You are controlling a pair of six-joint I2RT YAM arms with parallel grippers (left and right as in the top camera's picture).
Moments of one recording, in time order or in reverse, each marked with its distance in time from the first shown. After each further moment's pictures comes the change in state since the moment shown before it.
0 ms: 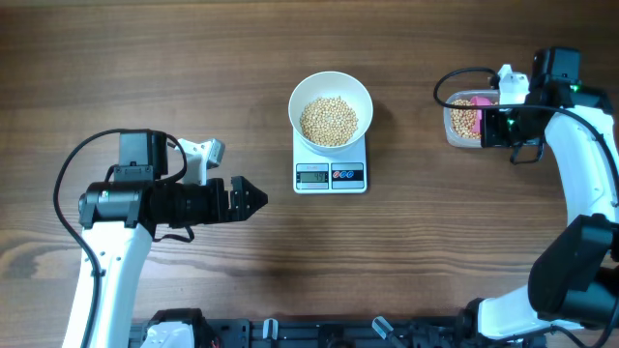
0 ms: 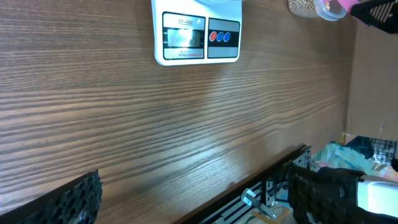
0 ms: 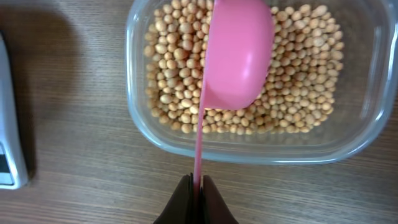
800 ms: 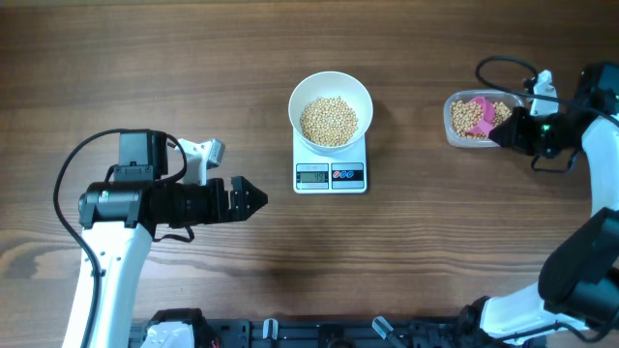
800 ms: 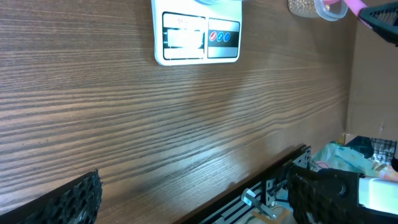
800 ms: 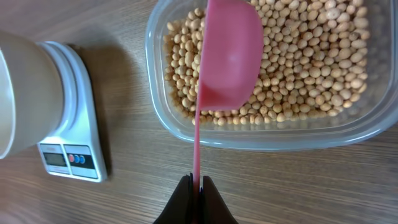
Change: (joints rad) left arm 0.000 0.000 0.000 0.000 0.000 0.000; right arm -0.203 0.033 0.000 -0.043 -0.357 0.030
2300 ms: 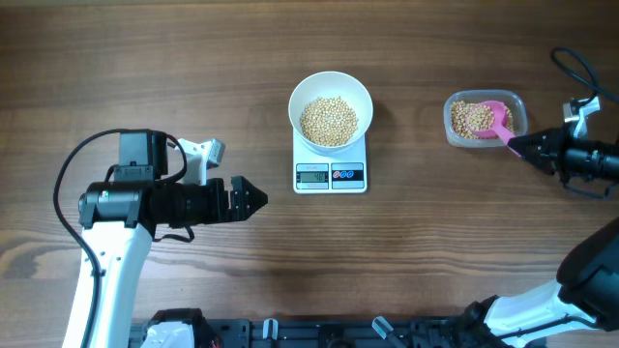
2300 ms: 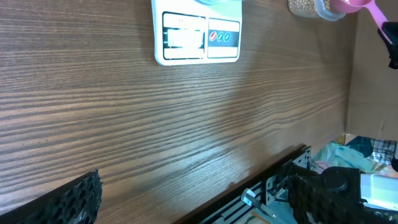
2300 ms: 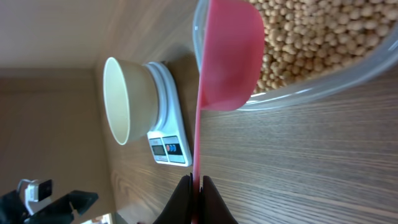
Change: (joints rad) left arm 0.000 0.000 0.000 0.000 0.000 0.000; right arm -0.258 0.053 0.000 -0.227 -0.418 -0.122
